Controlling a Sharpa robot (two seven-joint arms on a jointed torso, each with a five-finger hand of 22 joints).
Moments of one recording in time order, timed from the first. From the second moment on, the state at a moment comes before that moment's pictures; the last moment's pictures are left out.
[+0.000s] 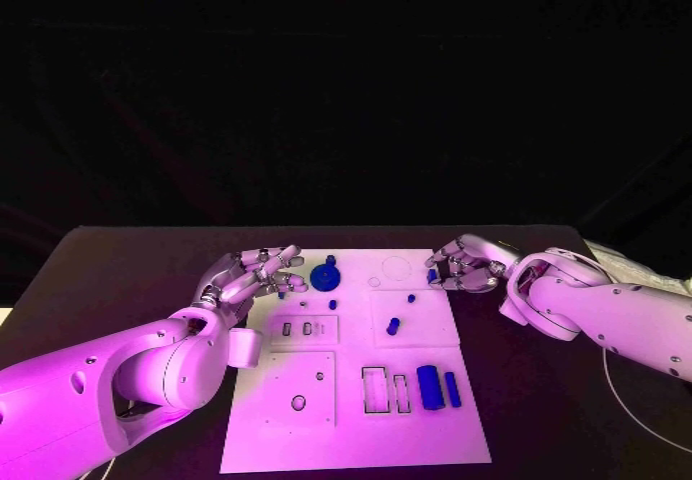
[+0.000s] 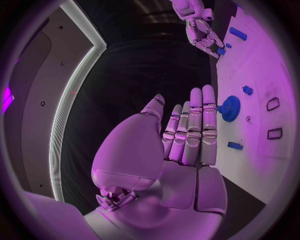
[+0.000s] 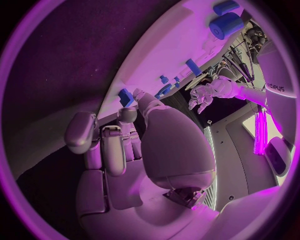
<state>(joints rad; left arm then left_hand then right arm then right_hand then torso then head) 1.15 -0.89 -0.01 1.70 0.05 -0.44 0.48 1.41 0.01 0.04 0.15 0.15 0.99 0.21 0.08 0.07 1.07 0.15 0.07 0.07 1.21 0.08 0.29 0.31 0.18 1.09 0.18 0.44 0.20 1.20 -0.93 0.00 1.32 -1.24 -0.29 0.15 1.33 -0.12 0.24 0.06 0.24 0.96 0.15 0.08 0.08 1.24 0.06 0.94 0.99 1.47 -0.02 1.48 1.31 0.12 1.31 0.09 1.30 0.98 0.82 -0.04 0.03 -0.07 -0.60</state>
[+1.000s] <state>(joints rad) 1.15 -0.89 -0.01 1.69 0.05 -0.44 0.47 1.41 0.01 0.05 0.15 0.15 0.99 0.21 0.08 0.07 1.07 0.15 0.07 0.07 1.20 0.08 0.29 0.31 0.18 1.09 0.18 0.45 0.20 1.19 -0.91 0.00 1.31 -1.25 -0.30 0.15 1.35 -0.05 0.30 0.03 0.13 1.09 0.11 0.13 0.09 1.28 0.02 0.97 1.02 1.47 -0.04 1.48 1.31 0.12 1.32 0.07 1.30 0.99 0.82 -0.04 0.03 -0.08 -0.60</state>
